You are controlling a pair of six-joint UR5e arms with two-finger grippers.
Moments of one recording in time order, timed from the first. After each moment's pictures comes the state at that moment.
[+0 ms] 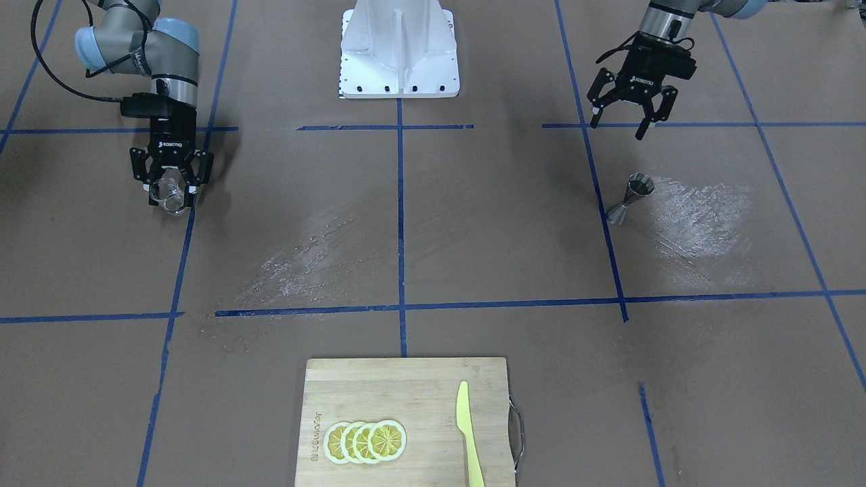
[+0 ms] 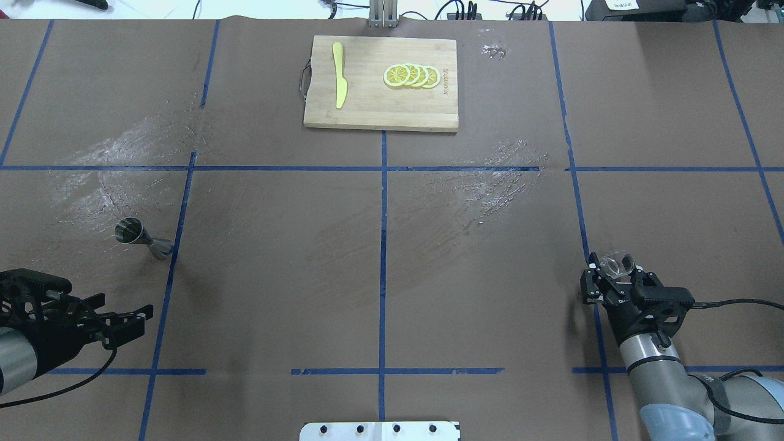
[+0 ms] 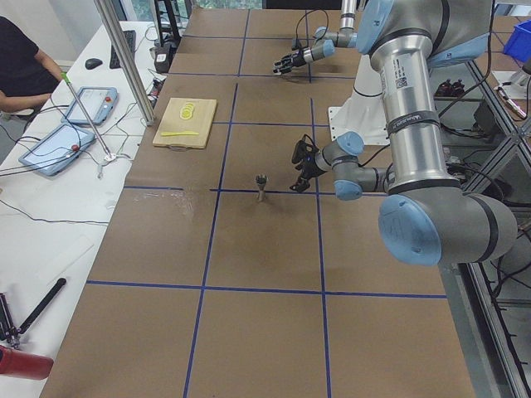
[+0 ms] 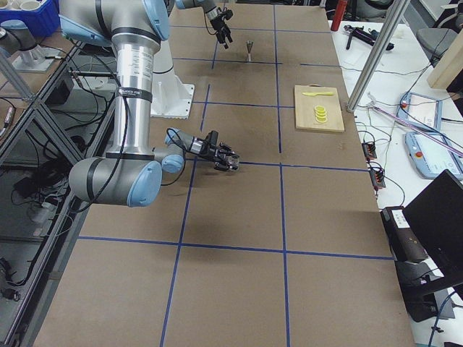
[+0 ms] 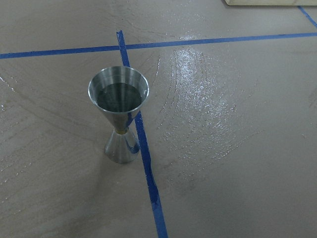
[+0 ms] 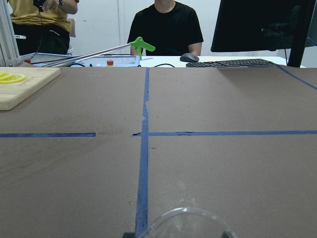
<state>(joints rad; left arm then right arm) -0.18 -1.17 -2.10 -2.55 -1.19 -1.21 0.06 -1.74 1.76 -0.90 0.48 1.64</state>
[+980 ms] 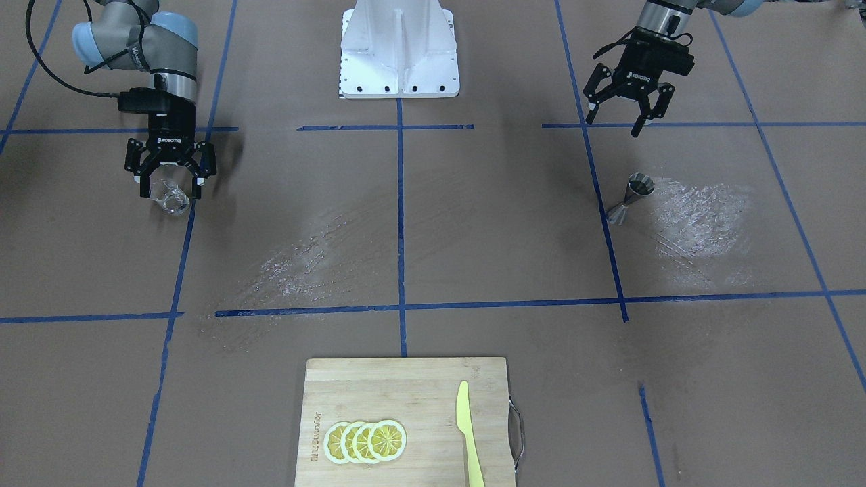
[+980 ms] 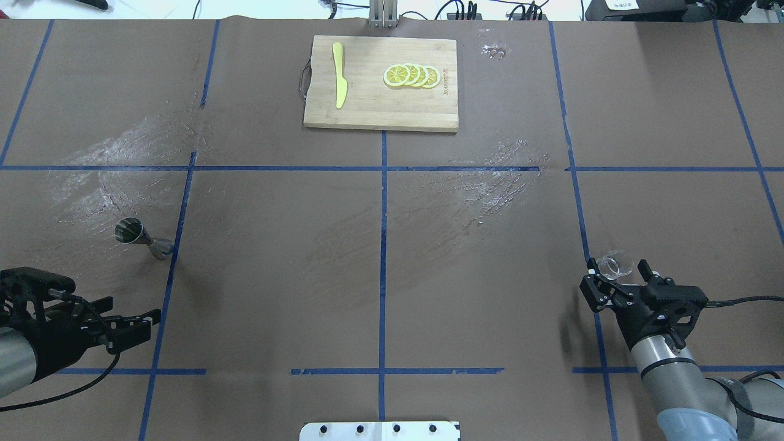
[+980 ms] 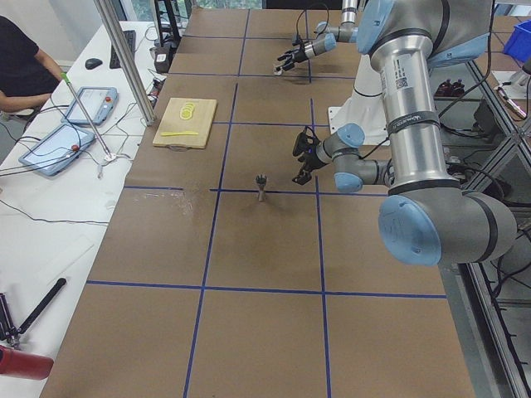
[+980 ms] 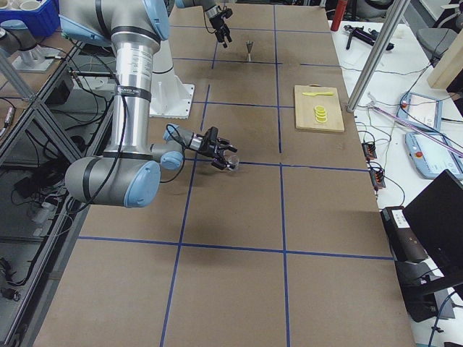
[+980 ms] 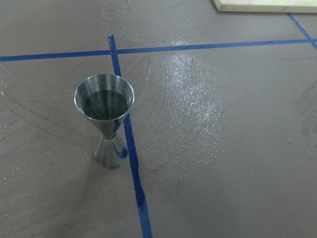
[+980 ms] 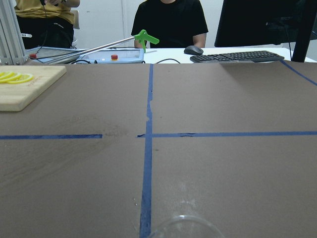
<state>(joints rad) -0.19 -1.17 -2.19 -2.47 -1.26 -1.20 0.04 -1.82 1.87 -0.91 0.53 1.61</state>
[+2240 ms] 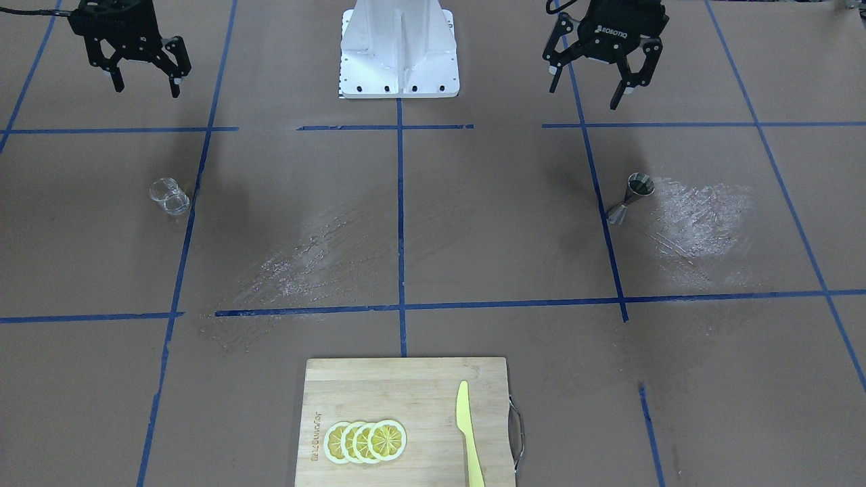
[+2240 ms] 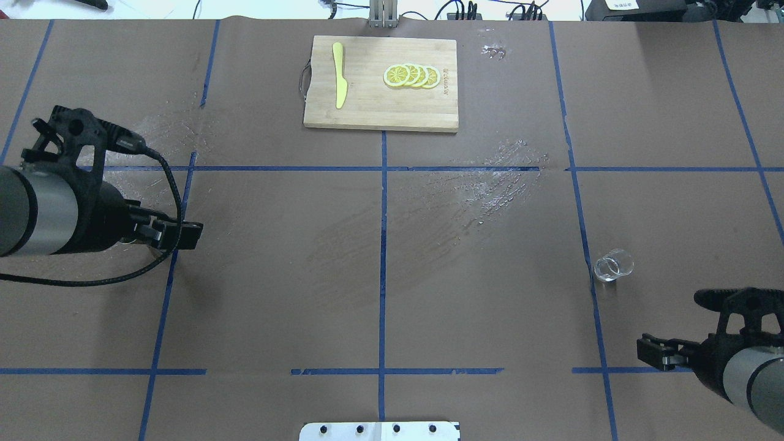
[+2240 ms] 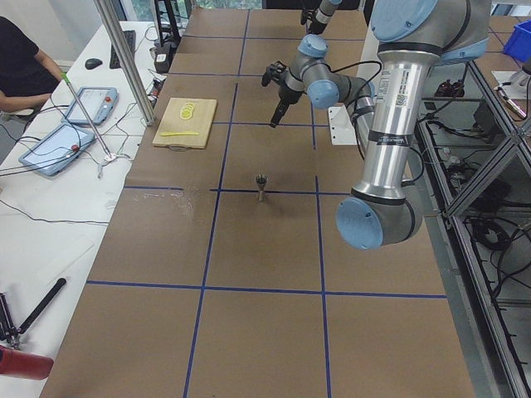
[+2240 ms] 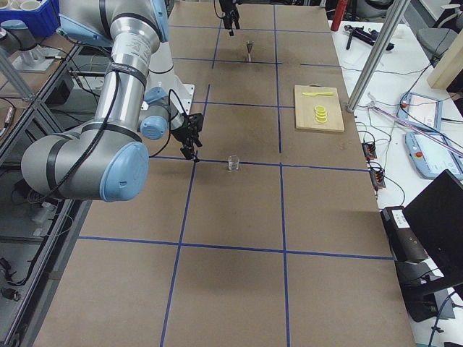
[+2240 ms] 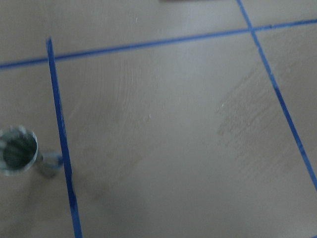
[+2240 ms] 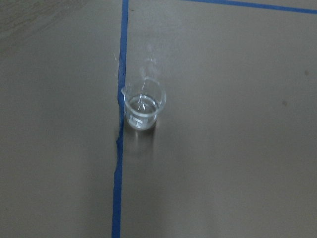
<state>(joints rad) -0.64 -1.82 -2.40 -1.45 -1.75 -0.81 0.16 -2.05 2.50 -1.38 1.35 1.48</state>
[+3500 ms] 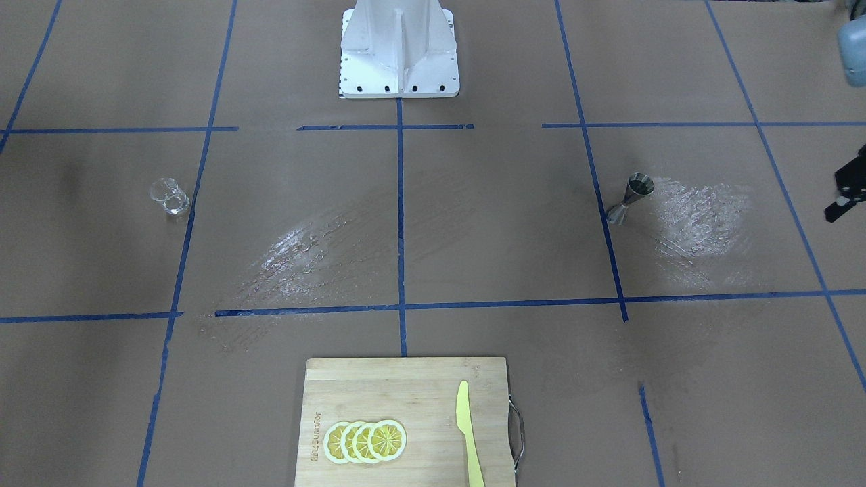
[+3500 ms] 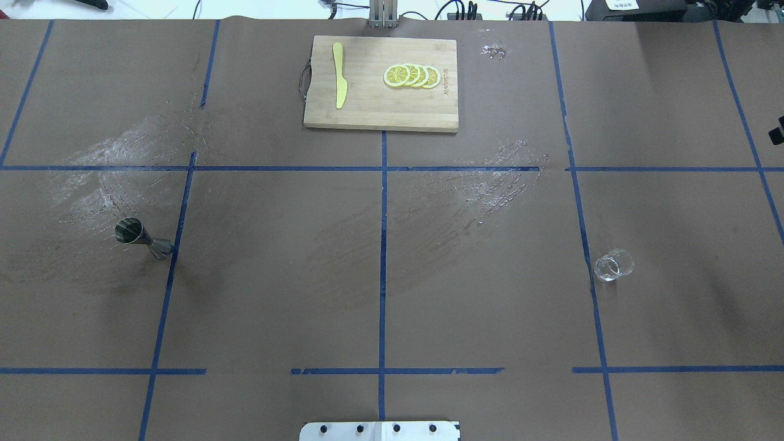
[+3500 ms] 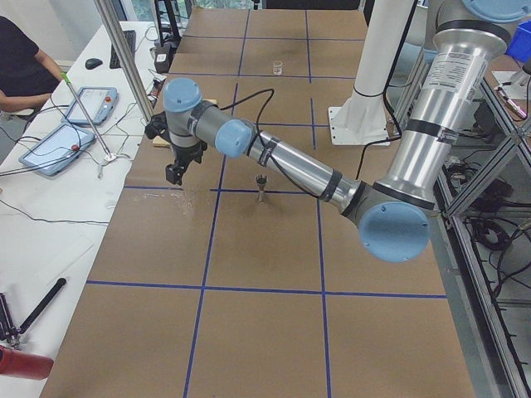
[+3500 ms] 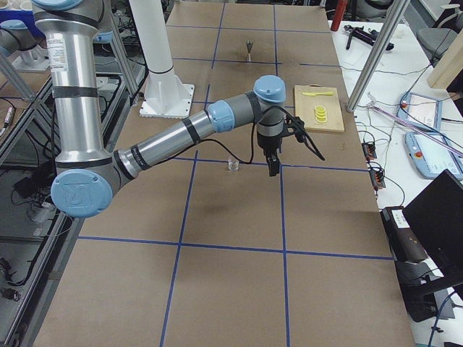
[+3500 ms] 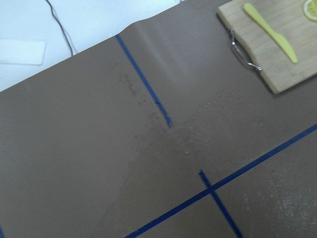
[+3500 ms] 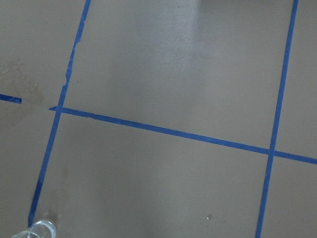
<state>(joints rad) -1.47 -1.82 -1.72 -1.64 -2.45 0.04 1.39 -1.52 1.98 -1.72 2.29 0.16</state>
